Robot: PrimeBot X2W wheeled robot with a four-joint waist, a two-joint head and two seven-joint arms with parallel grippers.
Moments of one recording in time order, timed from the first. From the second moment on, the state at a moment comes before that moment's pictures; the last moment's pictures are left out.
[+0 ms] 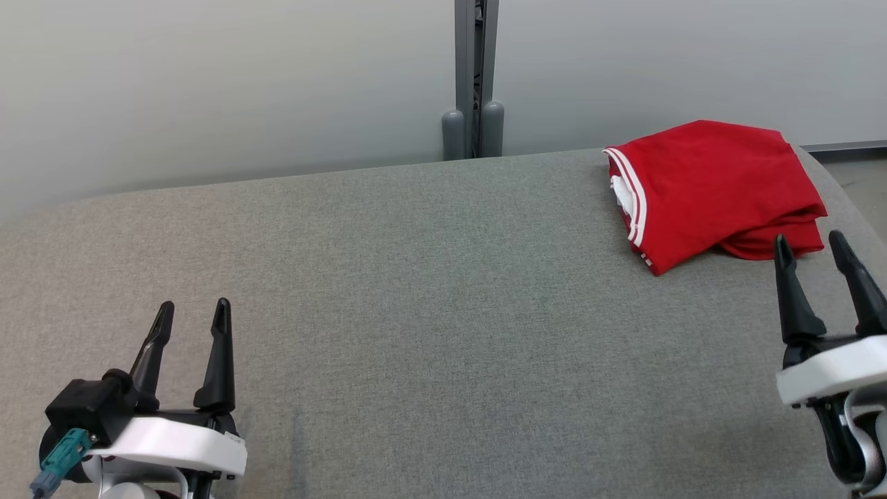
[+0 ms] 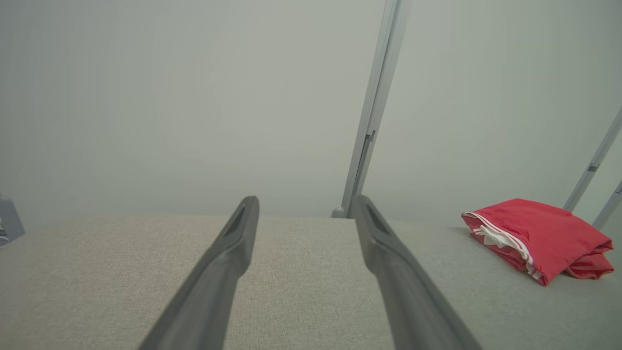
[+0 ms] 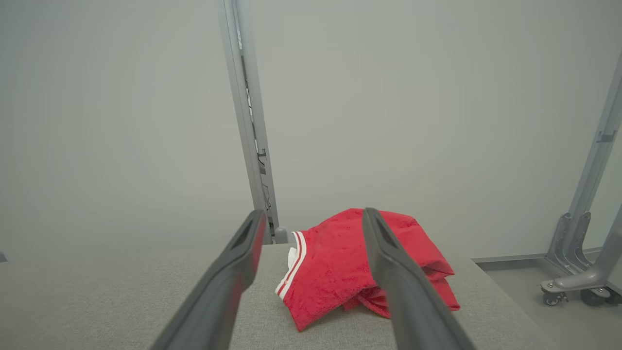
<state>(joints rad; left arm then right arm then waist) -0.08 0.34 -0.27 0.09 -0.60 0.13 -0.26 -0.29 -0.29 0.05 0.32 0.40 0.13 -0.20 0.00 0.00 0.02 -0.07</state>
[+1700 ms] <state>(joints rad) -0.01 0.11 -0.02 0.22 -0.22 -0.08 -0.26 -0.06 -0.16 0.07 0.16 0.33 0.13 -0.26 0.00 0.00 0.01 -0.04</state>
